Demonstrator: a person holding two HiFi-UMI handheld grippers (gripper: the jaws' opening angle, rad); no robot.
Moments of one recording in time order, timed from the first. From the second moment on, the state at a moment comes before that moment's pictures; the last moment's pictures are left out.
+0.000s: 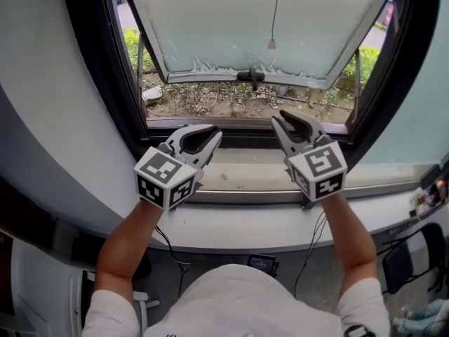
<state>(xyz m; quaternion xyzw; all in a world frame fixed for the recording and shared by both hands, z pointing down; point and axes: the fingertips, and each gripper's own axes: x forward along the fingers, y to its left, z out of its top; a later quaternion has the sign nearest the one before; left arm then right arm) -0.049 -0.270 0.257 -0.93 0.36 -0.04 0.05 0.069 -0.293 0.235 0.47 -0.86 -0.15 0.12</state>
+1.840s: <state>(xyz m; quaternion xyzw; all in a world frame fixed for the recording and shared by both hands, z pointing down) -0.039 -0.317 0.165 -0.91 0.38 -0.05 0.14 0.044 -0.425 0.090 0.54 -0.81 -0.19 0.13</state>
